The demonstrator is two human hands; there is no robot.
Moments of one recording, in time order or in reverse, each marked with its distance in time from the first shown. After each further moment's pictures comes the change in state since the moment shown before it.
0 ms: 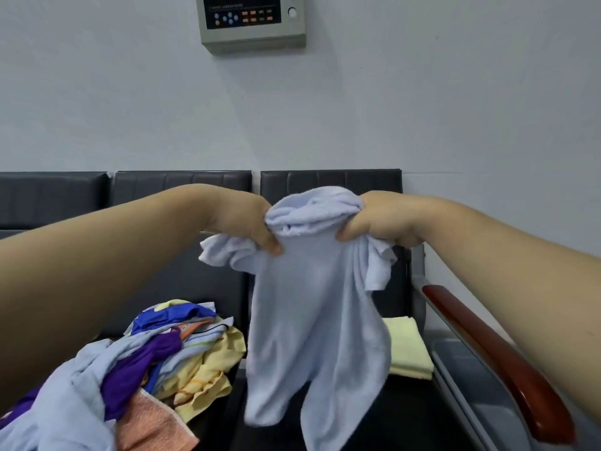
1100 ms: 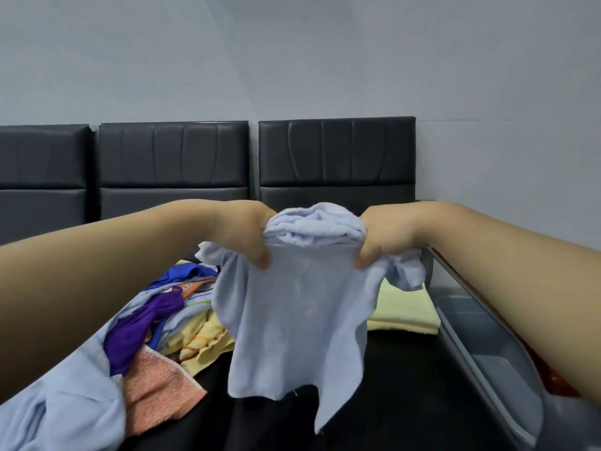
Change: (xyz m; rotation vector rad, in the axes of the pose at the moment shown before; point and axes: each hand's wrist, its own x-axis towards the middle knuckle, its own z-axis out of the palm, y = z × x) left_hand 0.035 -0.047 0.082 0.137 0.030 0.036; right_hand 0.022 0.065 0.051 -0.495 -0.214 0.156
